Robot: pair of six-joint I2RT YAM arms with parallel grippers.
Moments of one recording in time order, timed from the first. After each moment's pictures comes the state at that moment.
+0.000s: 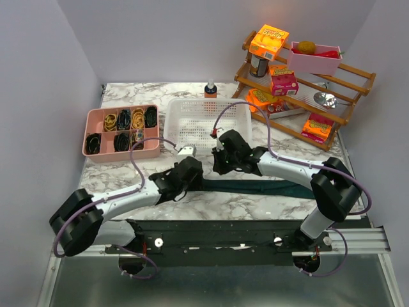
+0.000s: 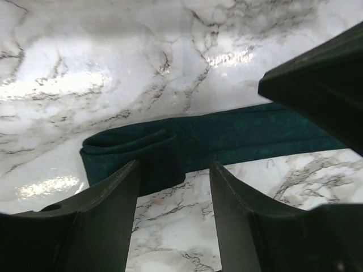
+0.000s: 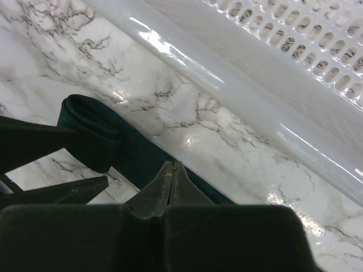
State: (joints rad) left arm -0.91 1.28 0.63 -0.19 -0.31 -0.76; right arm 0.81 1.63 1.01 -0.19 -0.07 0.30
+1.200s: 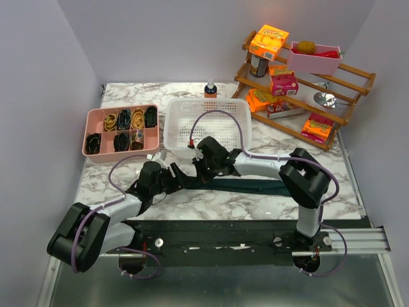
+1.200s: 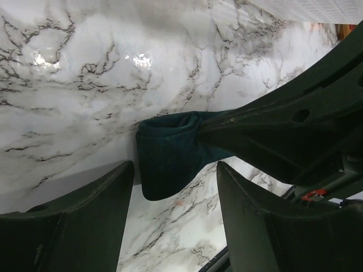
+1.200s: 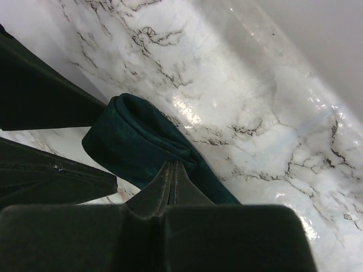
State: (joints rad) left arm -0.42 1.14 0.20 0.38 0.29 -0.85; right arm 0.92 1.89 1.18 -0.17 -0.15 0.26
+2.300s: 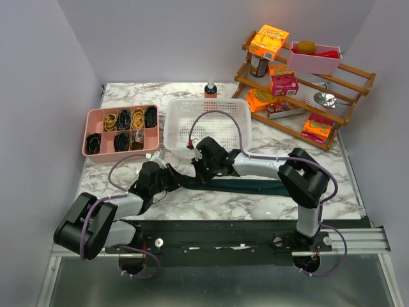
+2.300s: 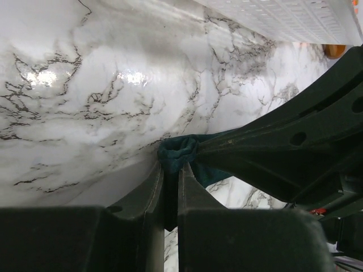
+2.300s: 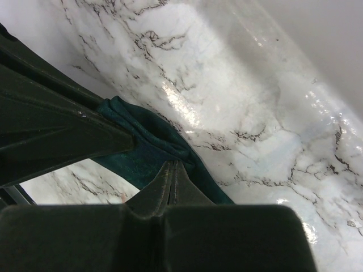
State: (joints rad) left arm -0.39 1.28 0.16 0.62 0.30 -0.85; right arm 0.91 1.90 1.18 -0.16 -0.15 0.25
